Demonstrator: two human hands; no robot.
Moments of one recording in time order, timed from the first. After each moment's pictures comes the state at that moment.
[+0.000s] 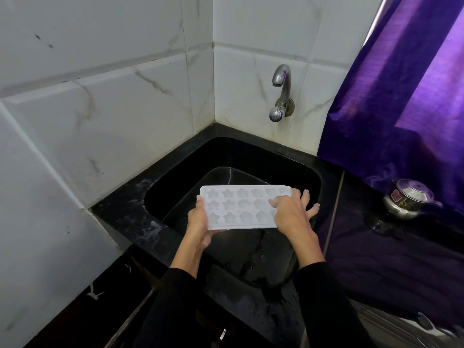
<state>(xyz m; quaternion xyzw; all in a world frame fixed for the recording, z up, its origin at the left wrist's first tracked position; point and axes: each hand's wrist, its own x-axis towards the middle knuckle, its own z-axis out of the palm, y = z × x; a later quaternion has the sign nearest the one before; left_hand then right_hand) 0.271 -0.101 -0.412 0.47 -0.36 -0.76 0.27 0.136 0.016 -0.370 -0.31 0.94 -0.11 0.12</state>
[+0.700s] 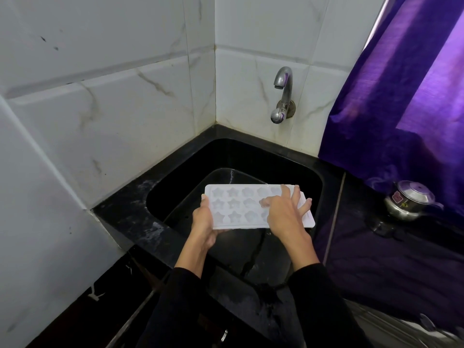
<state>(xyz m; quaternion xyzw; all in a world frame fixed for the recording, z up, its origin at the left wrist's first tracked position) 0.267 -0.099 -0.406 0.46 -0.36 -0.77 0.27 0.152 0.006 -0.366 -0.36 0.92 -0.10 0.09</state>
